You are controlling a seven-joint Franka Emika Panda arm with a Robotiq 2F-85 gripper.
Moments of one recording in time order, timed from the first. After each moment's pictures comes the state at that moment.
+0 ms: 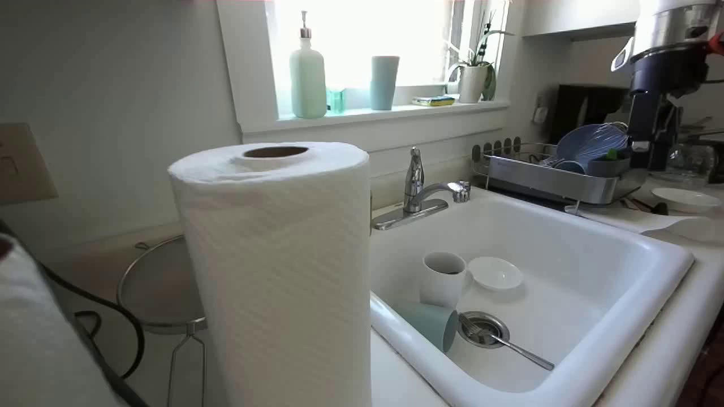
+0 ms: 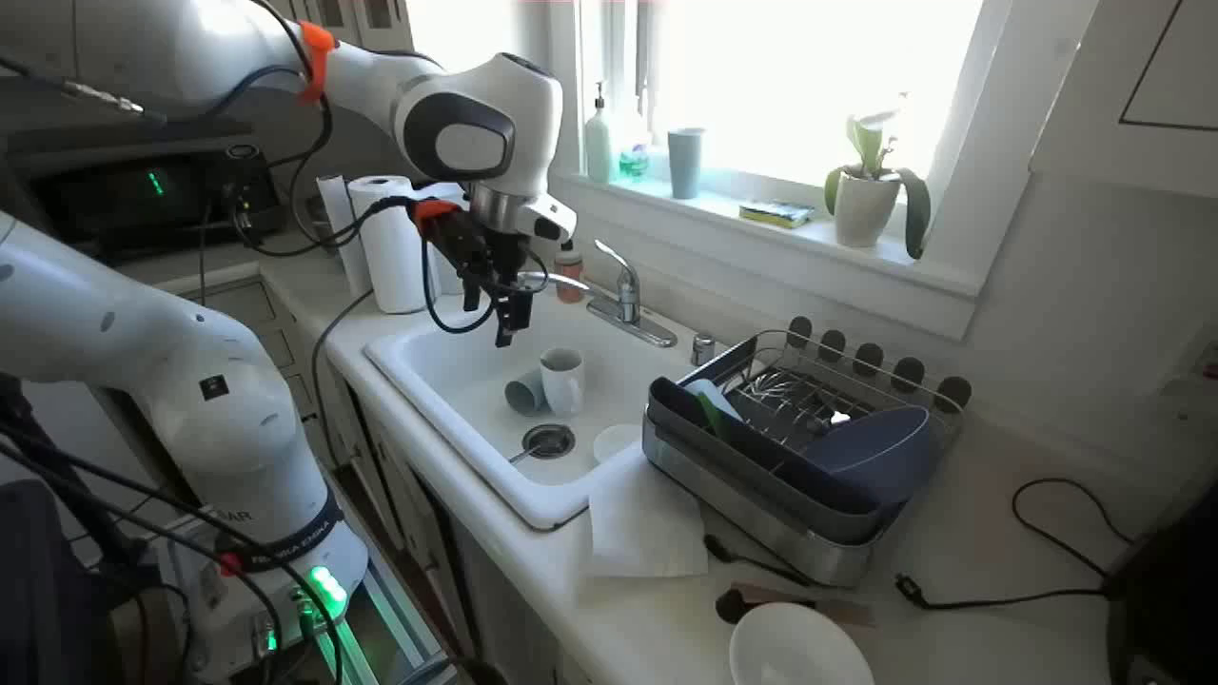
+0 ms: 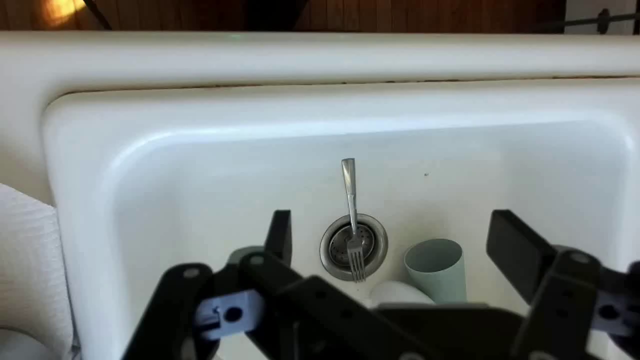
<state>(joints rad) -0.02 -0.60 -0.17 -2.57 0.07 1.78 -0.11</state>
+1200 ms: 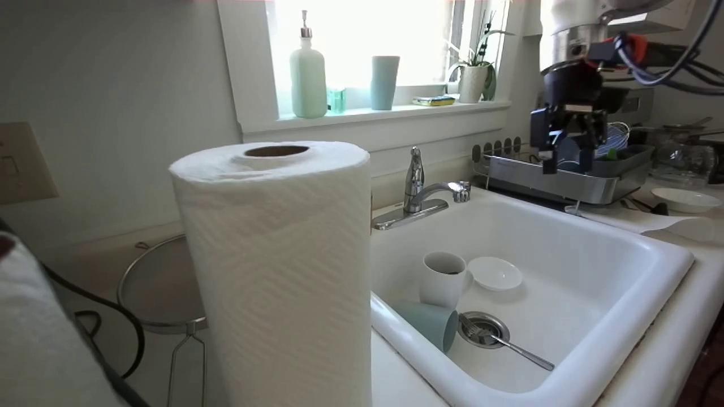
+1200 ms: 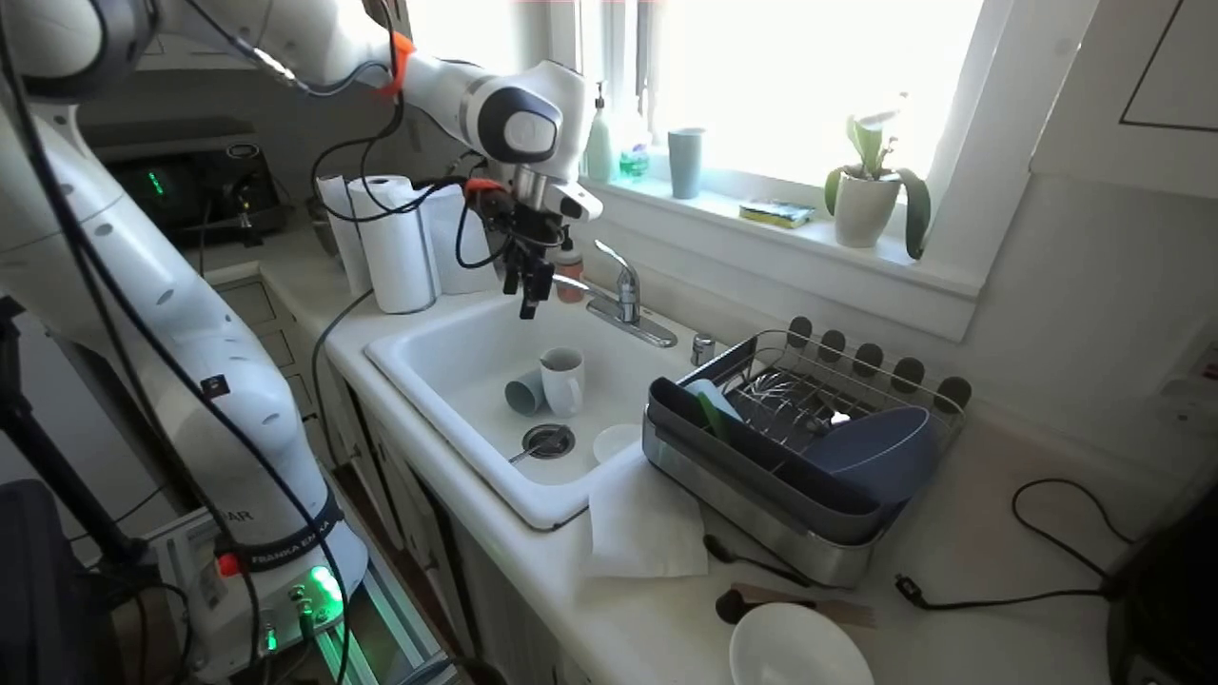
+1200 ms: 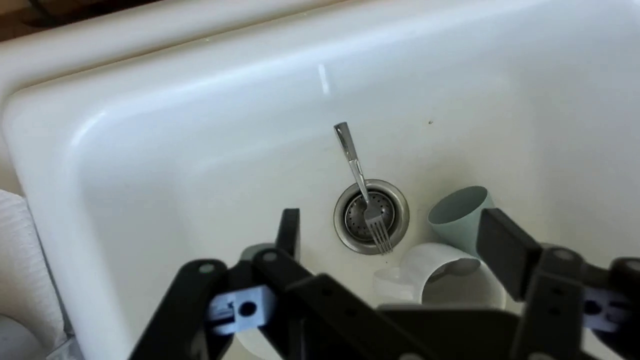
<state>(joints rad) -0.01 -0.24 0.00 -2.29 0.11 1.80 0.26</state>
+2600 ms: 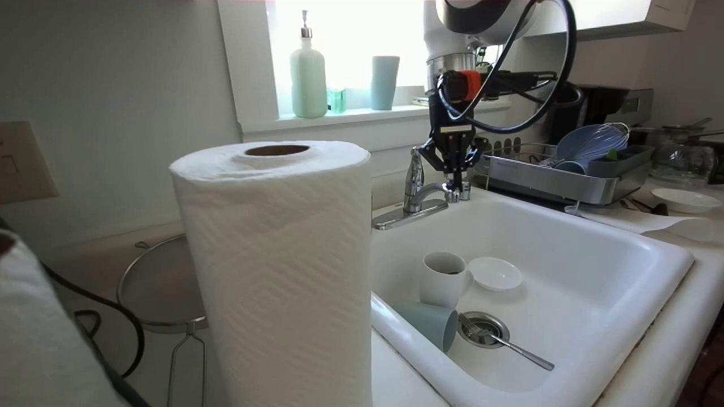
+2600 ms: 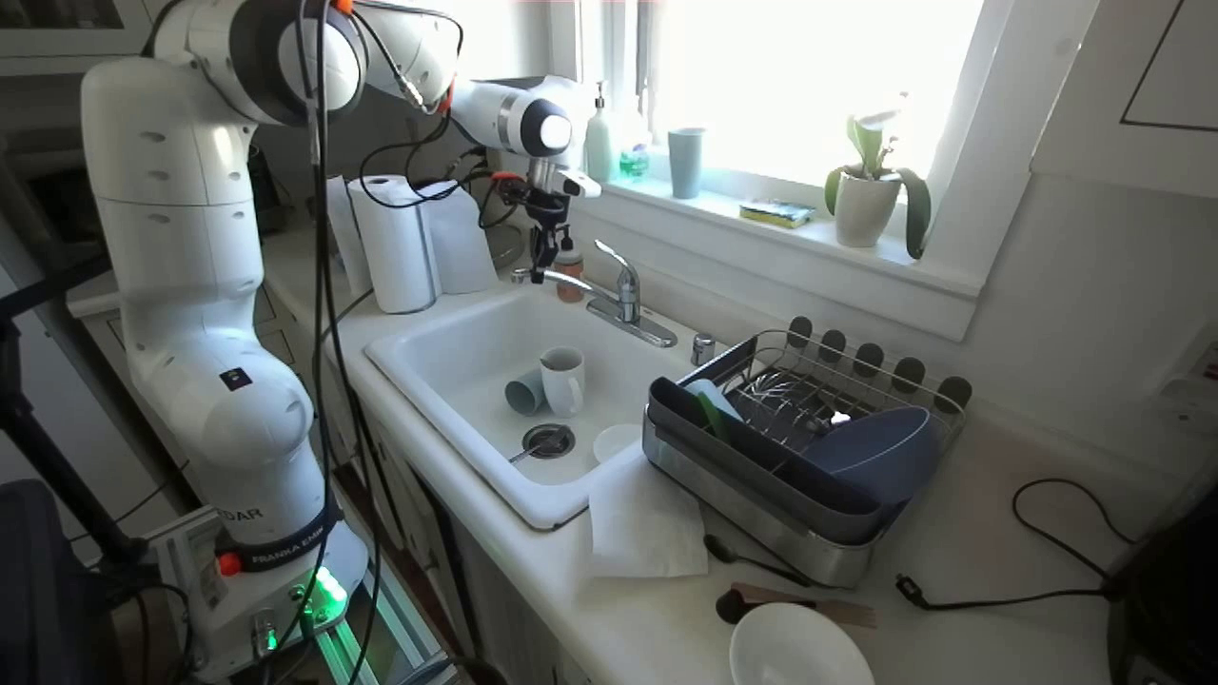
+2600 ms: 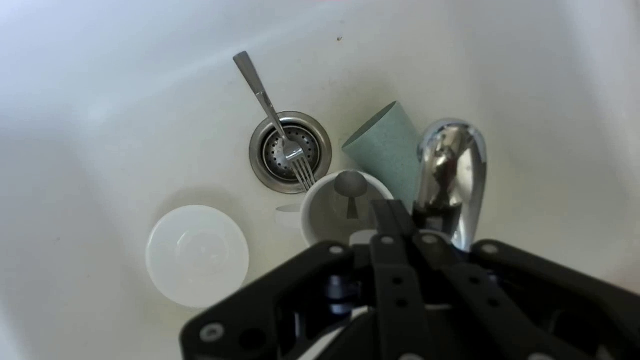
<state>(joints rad) 0.15 0.20 0.09 -1.84 0.06 1.83 0.66</state>
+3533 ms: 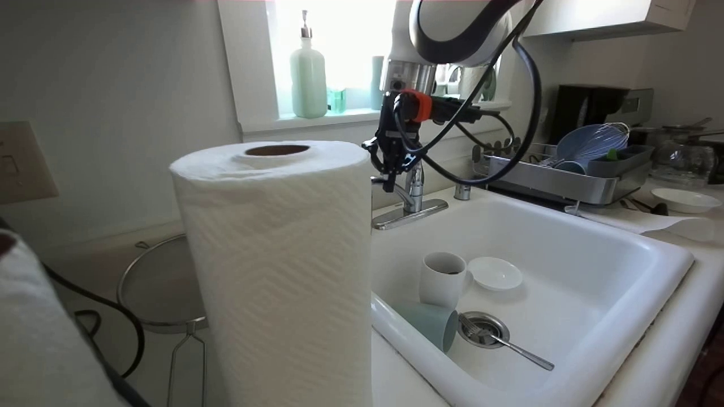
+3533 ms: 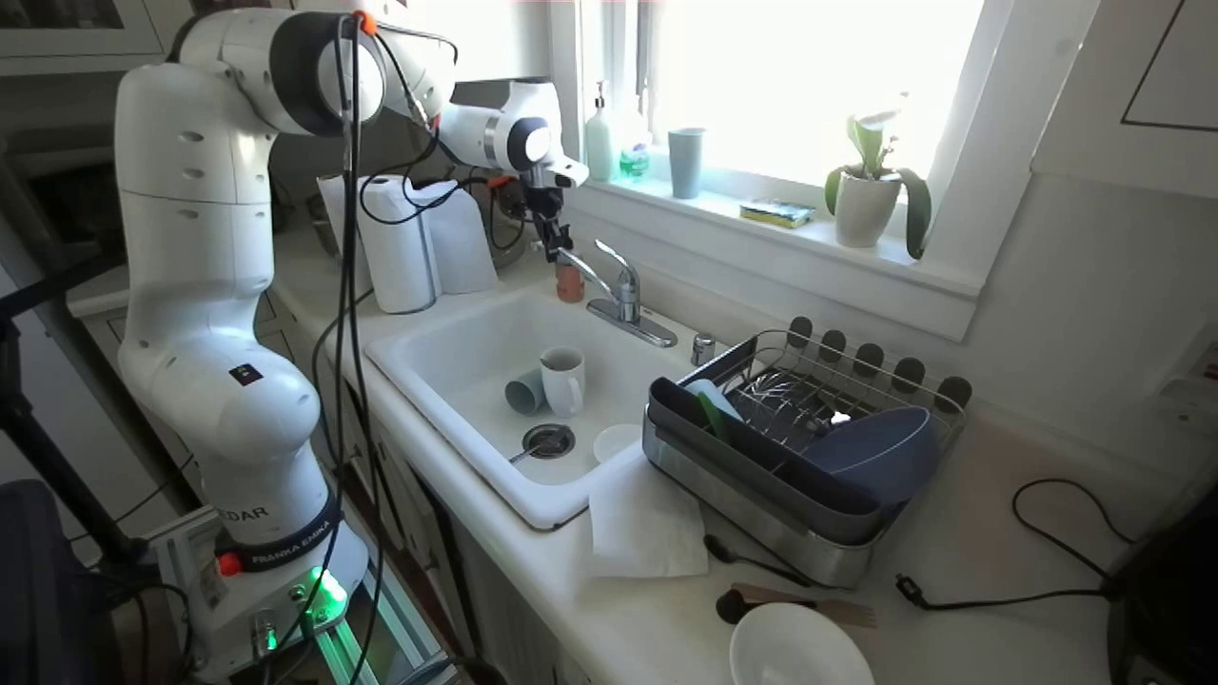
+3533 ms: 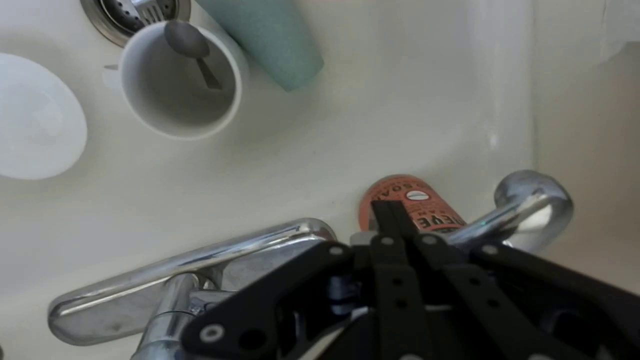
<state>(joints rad) 0.24 0.29 0.11 -1.81 -0.02 2.26 0.67</state>
